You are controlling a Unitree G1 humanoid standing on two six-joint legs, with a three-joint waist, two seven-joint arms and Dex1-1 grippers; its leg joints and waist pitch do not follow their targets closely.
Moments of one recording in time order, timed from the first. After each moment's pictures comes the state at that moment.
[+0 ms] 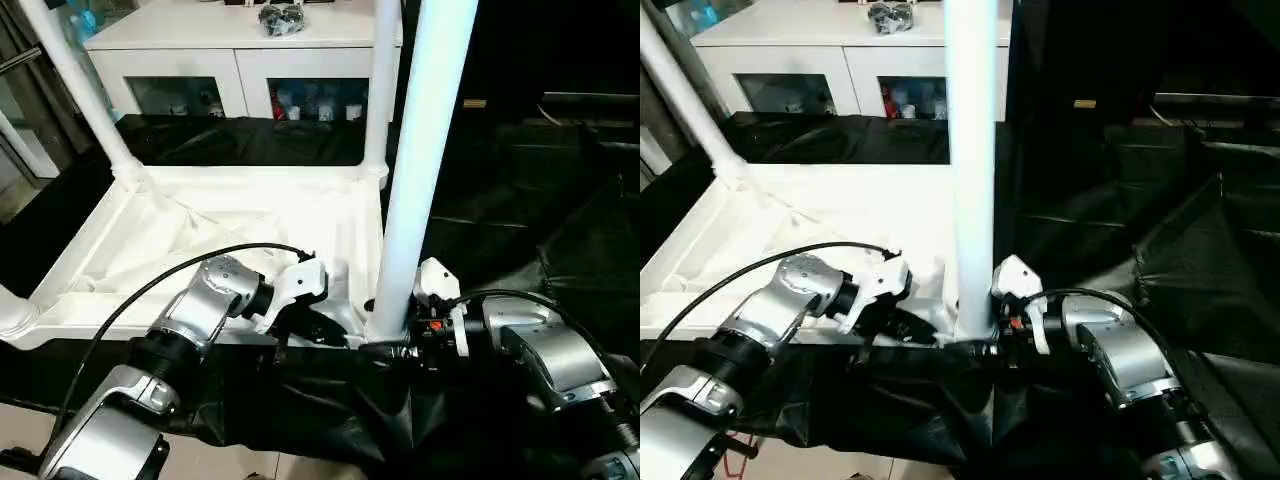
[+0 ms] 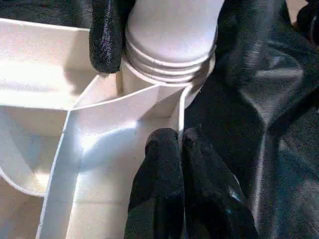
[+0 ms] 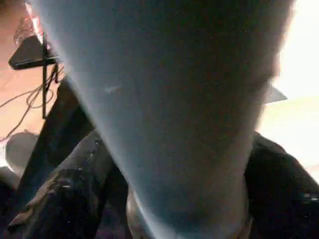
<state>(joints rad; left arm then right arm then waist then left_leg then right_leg) -0.63 0.30 -0.37 0.60 0.01 0.10 -1.40 -0.34 -0.46 0.25 0.21 0.20 0.33 1.23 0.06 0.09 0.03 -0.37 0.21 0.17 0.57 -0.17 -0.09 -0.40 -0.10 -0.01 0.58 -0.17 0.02</state>
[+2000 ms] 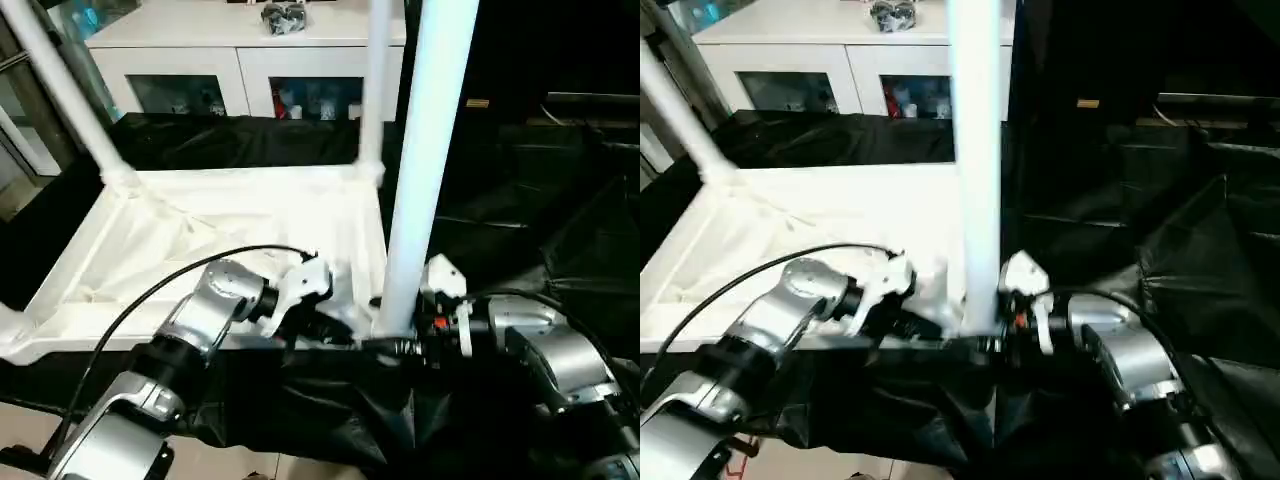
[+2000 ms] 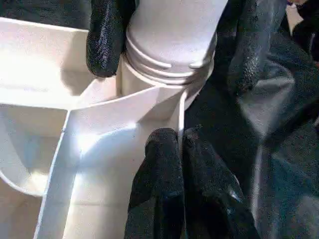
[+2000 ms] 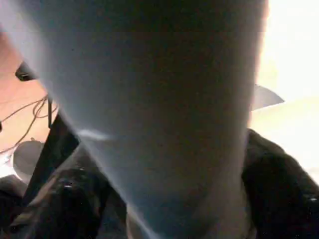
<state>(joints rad) -0.60 0.28 -0.37 0.56 0.00 0.15 -1.39 -0.32 -0.45 0.22 0.21 0.23 0.35 1.23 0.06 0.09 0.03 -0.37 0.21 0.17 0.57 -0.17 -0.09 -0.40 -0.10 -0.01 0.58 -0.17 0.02</state>
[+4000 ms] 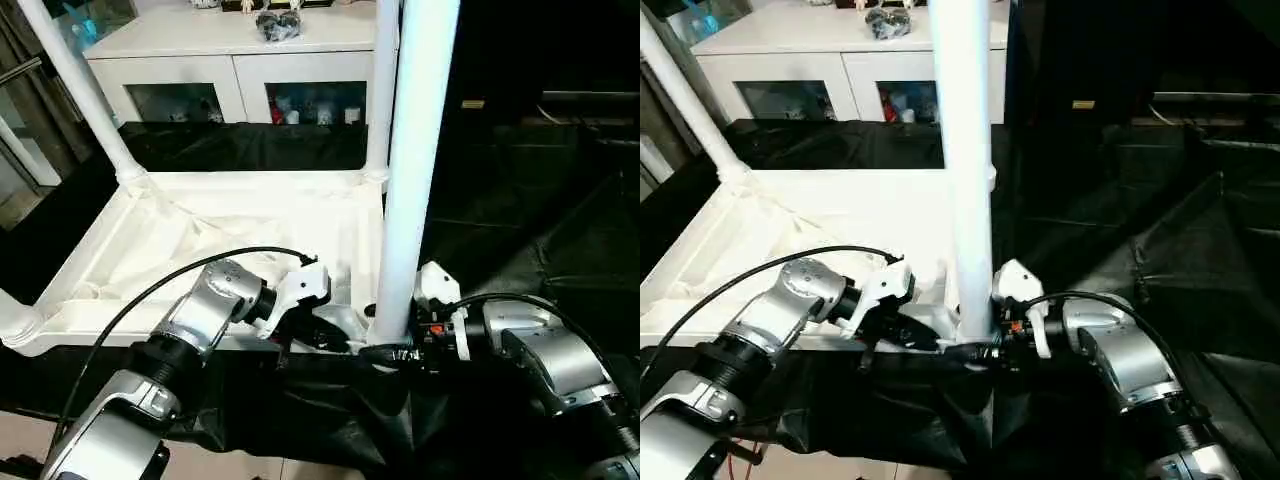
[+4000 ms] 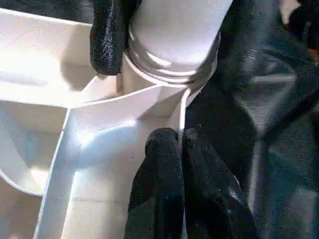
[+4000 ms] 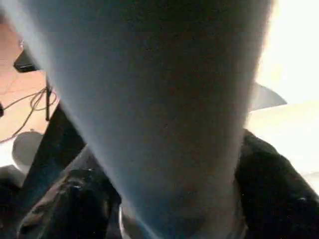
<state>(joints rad) -0.61 0.30 -0.39 0.56 0.00 0.18 -1.42 -0.33 -0.47 0.25 0.20 0.21 0.33 1.24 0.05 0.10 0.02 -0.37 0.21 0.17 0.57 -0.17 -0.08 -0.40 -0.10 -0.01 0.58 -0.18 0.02</state>
